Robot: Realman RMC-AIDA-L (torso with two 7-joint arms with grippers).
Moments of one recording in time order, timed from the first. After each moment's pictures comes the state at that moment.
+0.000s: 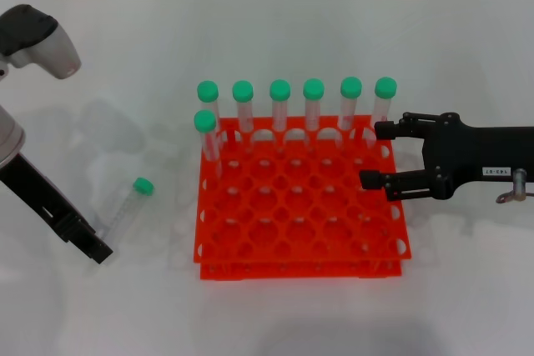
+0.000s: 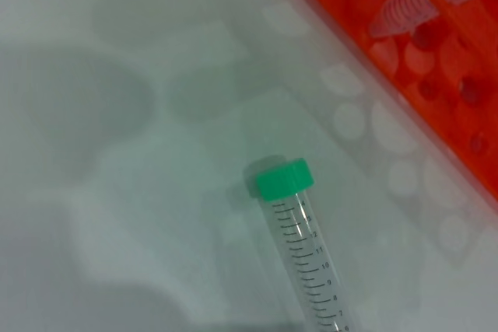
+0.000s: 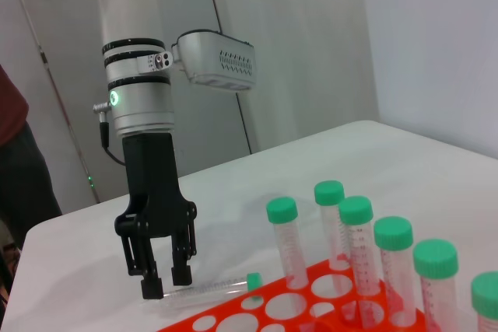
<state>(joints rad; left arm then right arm) -0.81 -1.96 0.95 0.71 2.79 1.72 -2.15 0.43 2.02 -1.18 -0.82 -1.66 -1.44 1.44</state>
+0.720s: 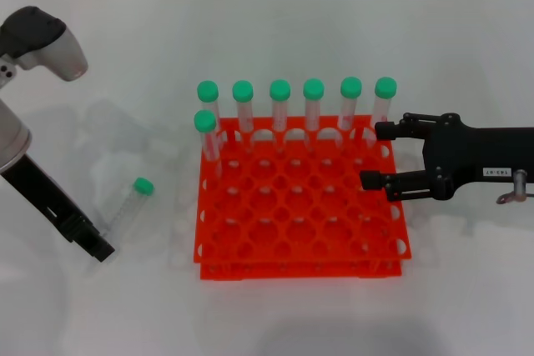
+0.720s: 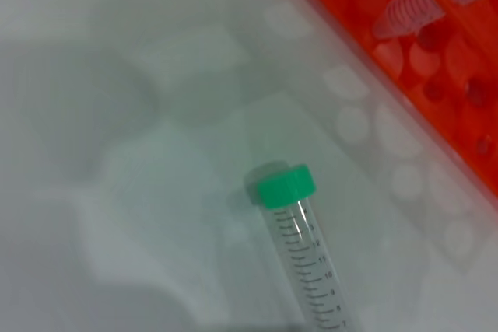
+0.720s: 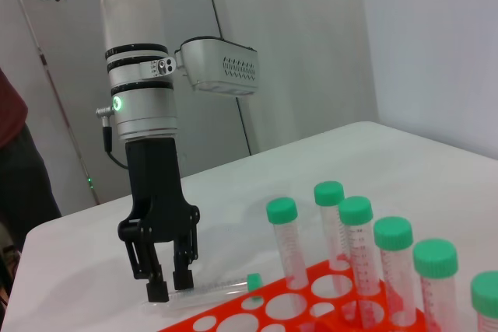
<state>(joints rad) -0.82 -1.97 0.96 0.69 2.80 1.70 -2.15 0.42 2.02 -1.18 -0.82 -1.66 -1.44 1.44</state>
